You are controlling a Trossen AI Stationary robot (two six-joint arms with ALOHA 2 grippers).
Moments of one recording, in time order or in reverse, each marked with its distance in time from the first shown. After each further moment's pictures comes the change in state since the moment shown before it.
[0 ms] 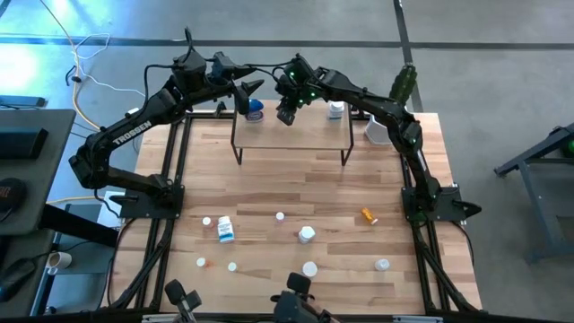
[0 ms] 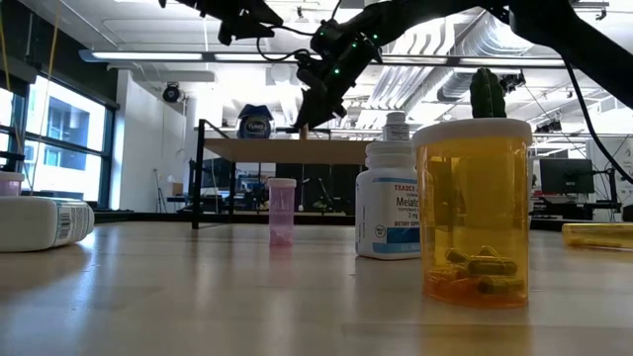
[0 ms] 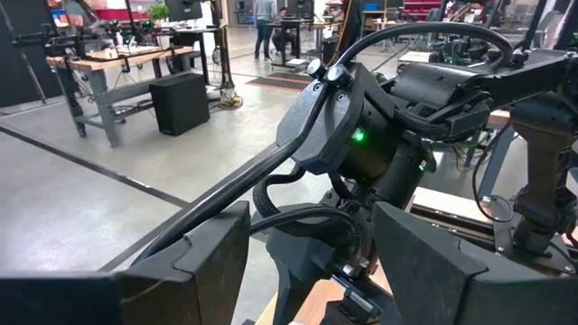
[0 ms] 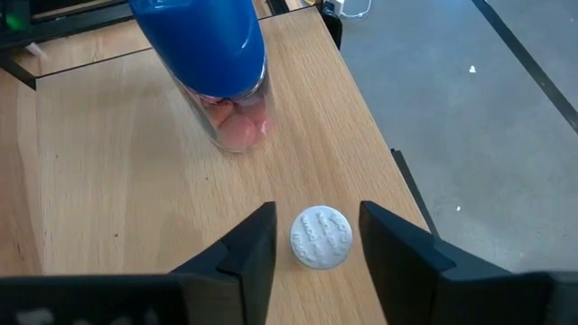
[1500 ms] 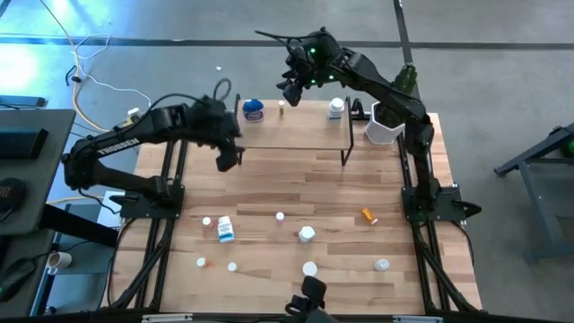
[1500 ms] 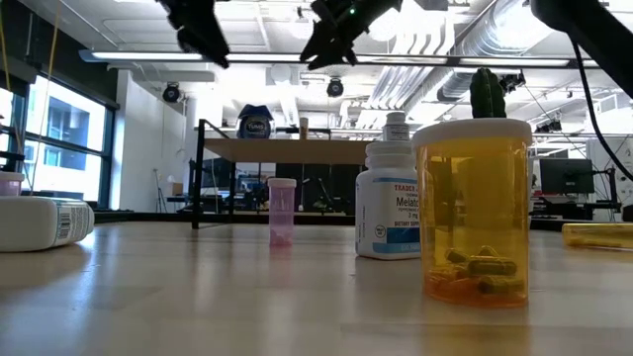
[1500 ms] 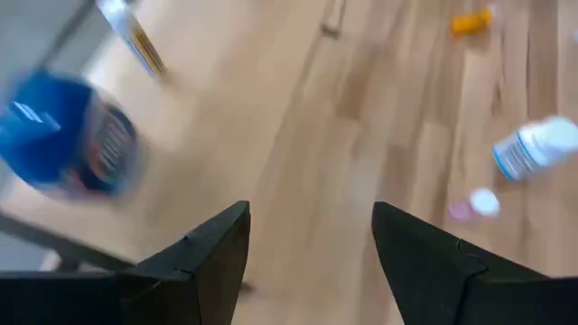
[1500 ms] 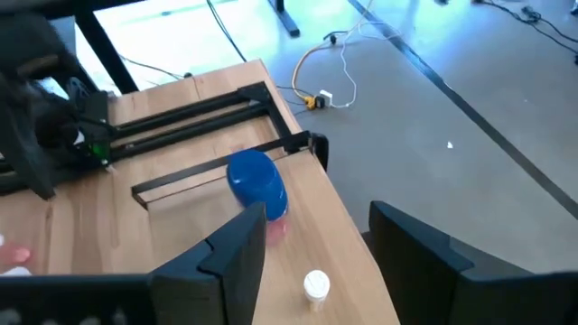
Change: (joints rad) left arm -0.354 -0.104 -0.007 -0.827 -0.186 -0.002; right arm -0.003 -0.132 0.179 -0.057 -0.016 0.087
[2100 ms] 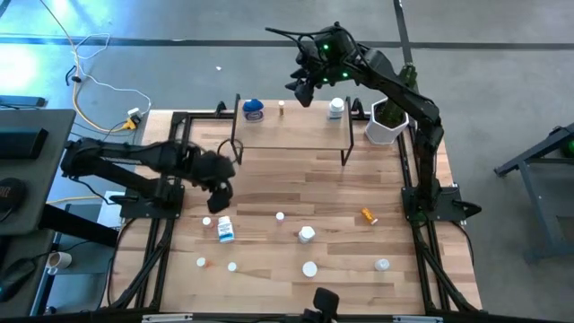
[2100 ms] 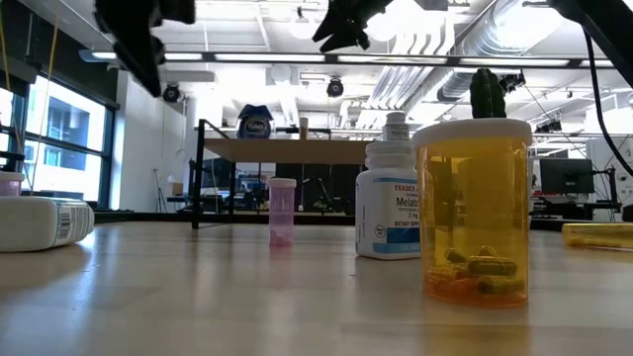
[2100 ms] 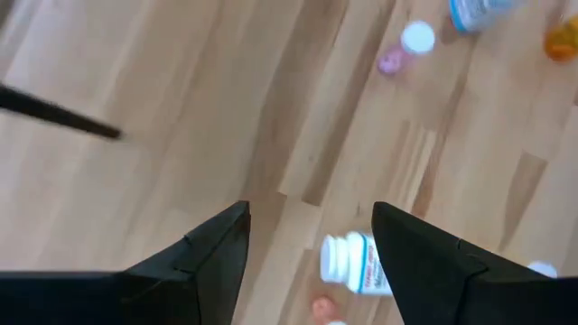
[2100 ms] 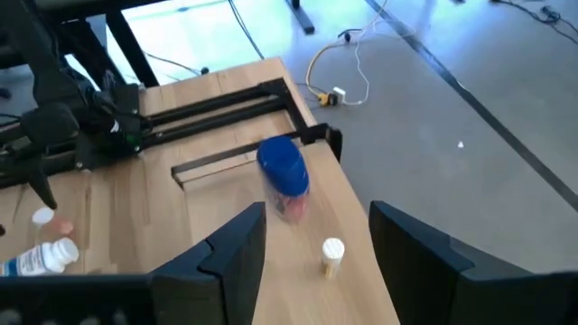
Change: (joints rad) left arm -0.426 -0.046 -0.211 -0.131 -0.101 -0.483; right arm 0.002 -0.082 0.000 -0.102 -0.039 -0.019
